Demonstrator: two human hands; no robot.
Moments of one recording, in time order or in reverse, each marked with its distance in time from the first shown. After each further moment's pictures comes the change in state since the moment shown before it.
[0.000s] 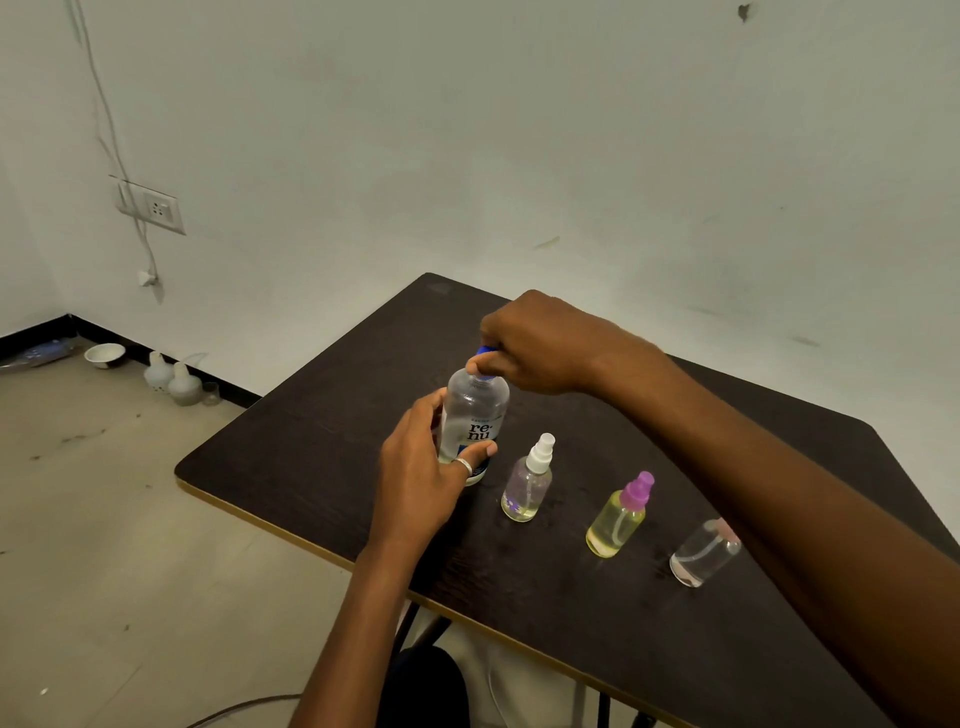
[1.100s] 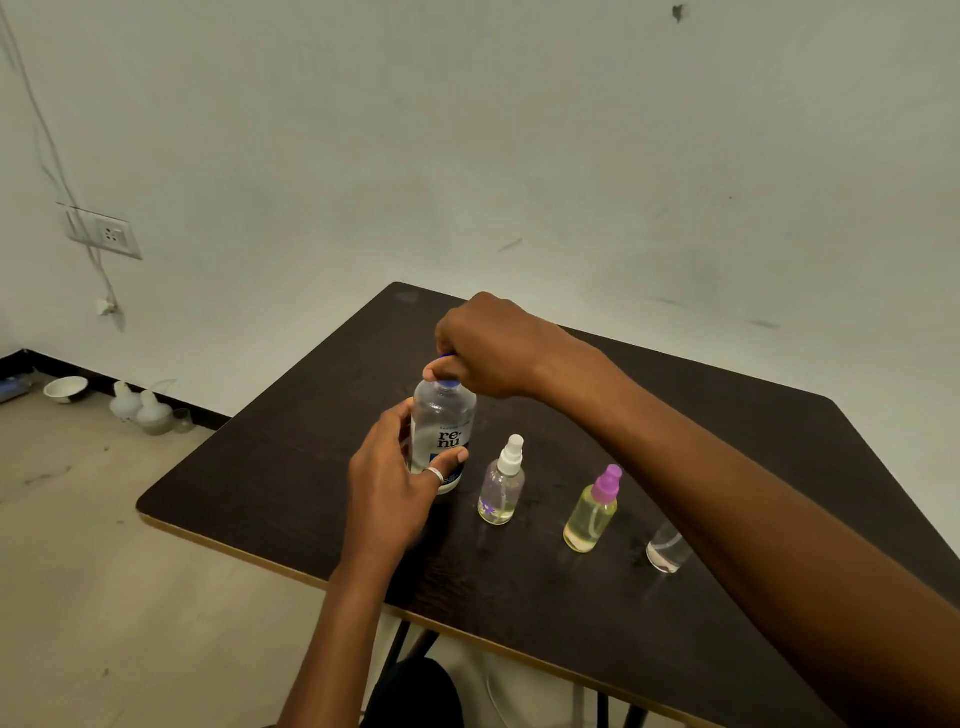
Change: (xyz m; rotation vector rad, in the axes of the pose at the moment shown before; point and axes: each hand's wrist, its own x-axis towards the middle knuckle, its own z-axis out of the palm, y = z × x) left_hand 0.000 0.000 0.001 0.023 -0.007 0.001; right_hand 0.001 -0.009 0.002 0.017 0.066 0.047
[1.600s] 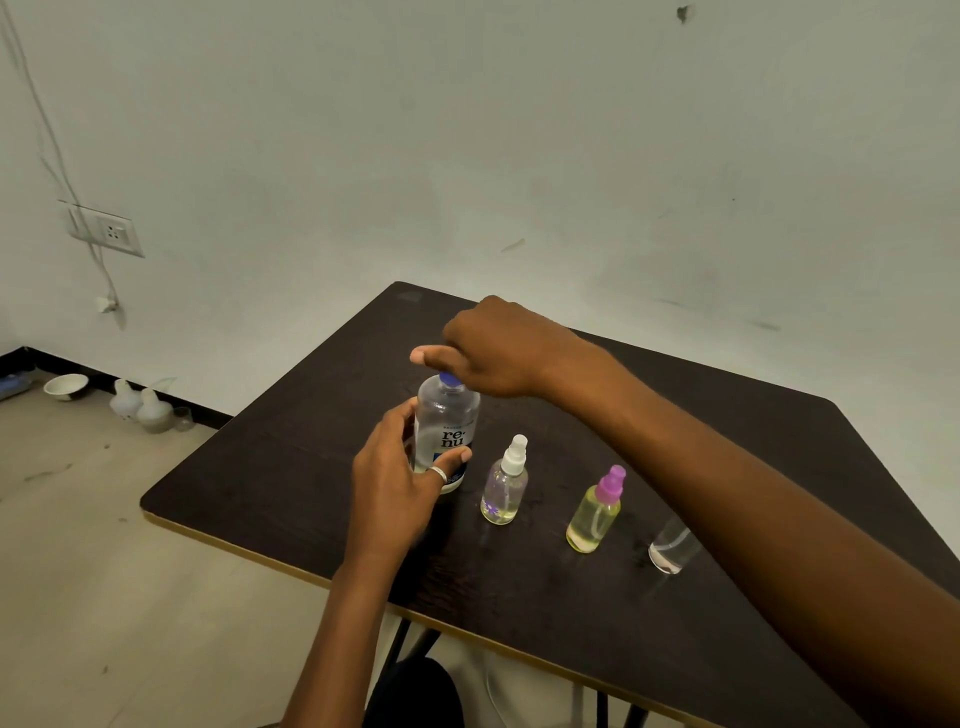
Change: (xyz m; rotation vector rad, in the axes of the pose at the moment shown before) left_hand 0.000 0.000 -0.002 -0.011 -0.007 0.013; right_hand -0.006 -0.003 -0.006 0.070 -0.030 0.033
